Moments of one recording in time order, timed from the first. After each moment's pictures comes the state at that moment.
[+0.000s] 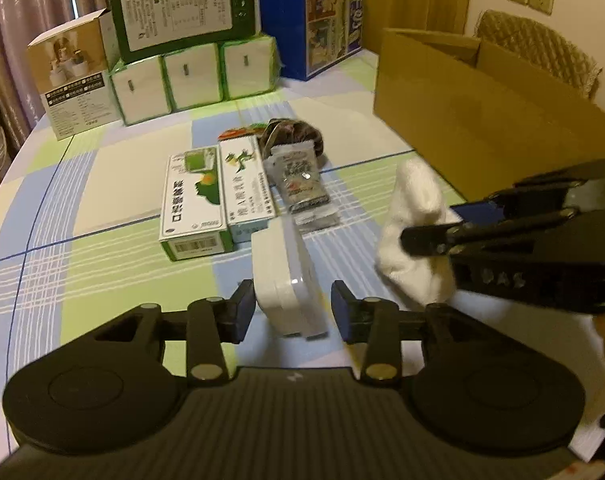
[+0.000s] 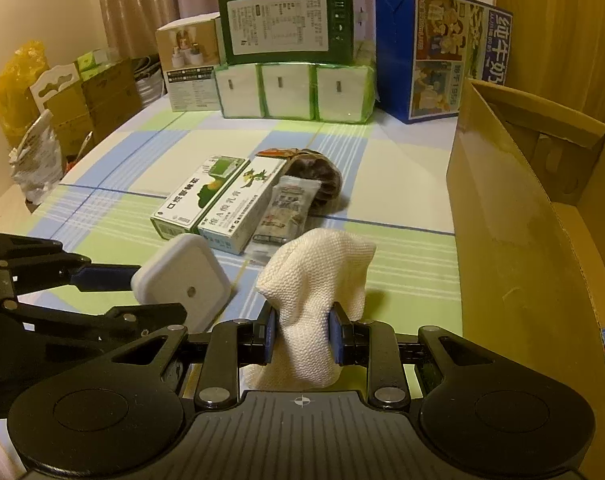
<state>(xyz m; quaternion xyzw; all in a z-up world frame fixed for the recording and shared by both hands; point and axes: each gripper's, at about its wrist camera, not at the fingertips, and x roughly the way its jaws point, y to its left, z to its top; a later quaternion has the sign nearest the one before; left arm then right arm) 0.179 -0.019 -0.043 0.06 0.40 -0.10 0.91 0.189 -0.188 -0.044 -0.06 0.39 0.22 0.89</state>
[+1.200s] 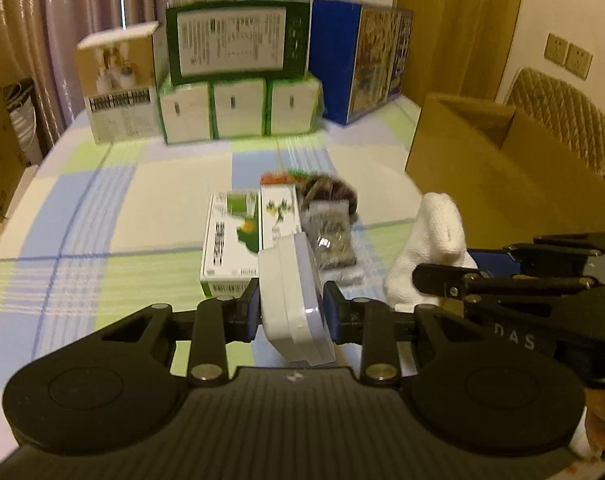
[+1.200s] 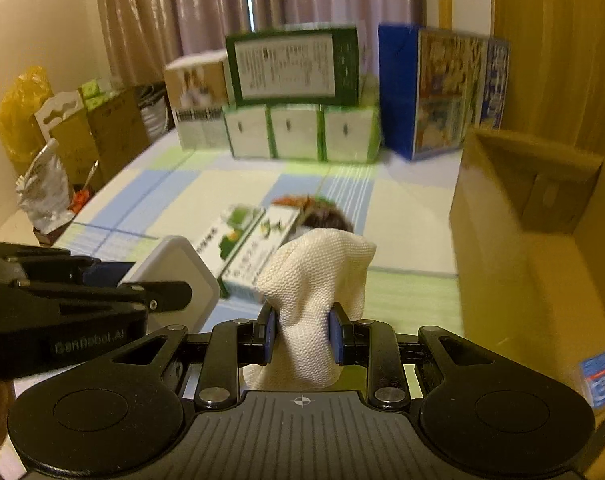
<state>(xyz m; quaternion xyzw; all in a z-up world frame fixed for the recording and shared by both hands) 0.185 -0.003 0.012 0.00 0.37 -0.06 0.93 0.183 -0.178 0.002 -0.04 0.36 0.23 0.91</state>
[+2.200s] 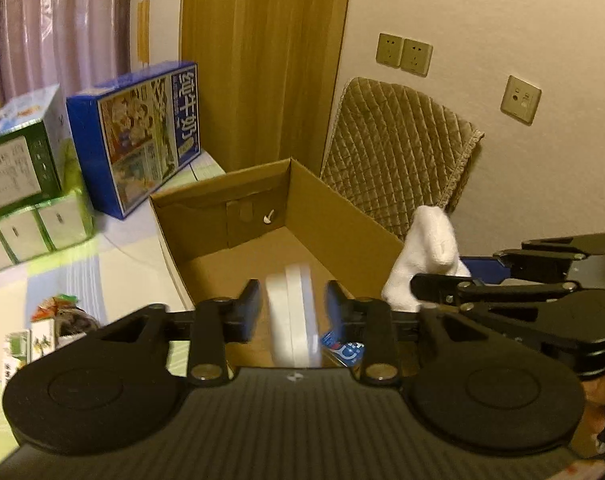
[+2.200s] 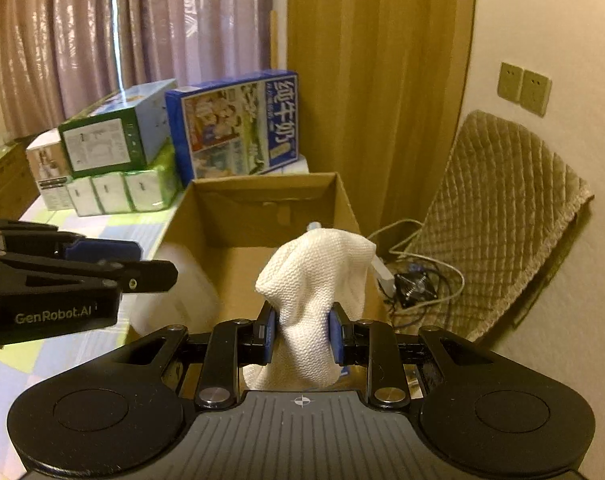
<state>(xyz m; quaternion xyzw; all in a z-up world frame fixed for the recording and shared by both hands) 0.210 -0.228 0.083 0.04 0.33 -0.25 0.91 0.167 -0.402 0.091 -0.02 0.34 0.06 0.94</state>
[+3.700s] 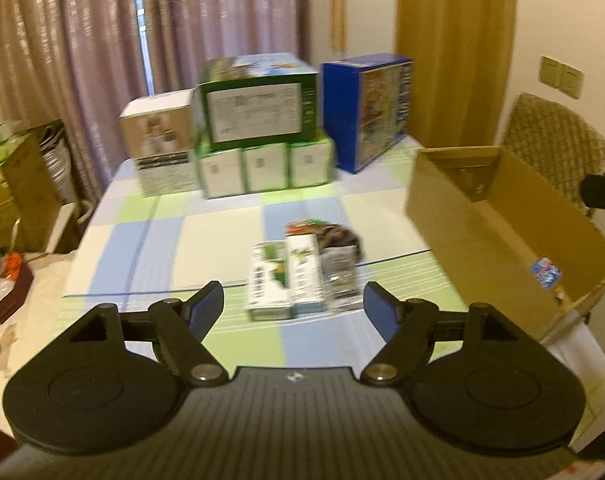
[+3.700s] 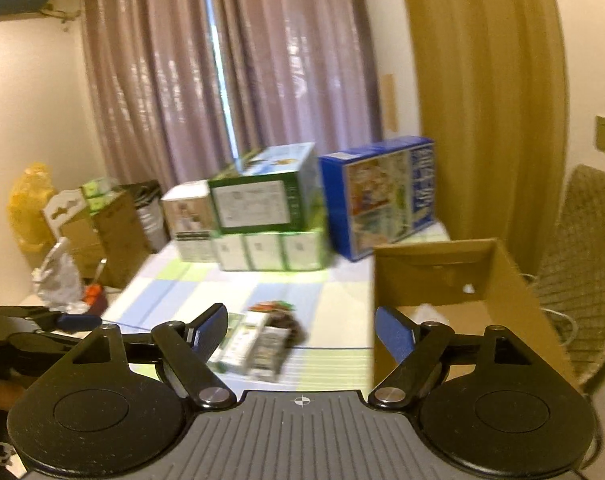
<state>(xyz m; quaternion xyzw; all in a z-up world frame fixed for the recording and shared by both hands) 0.130 0.006 0.090 0.02 0.33 -0.02 0.94 0.112 -0.267 0.132 0.03 0.25 0.22 0.94</state>
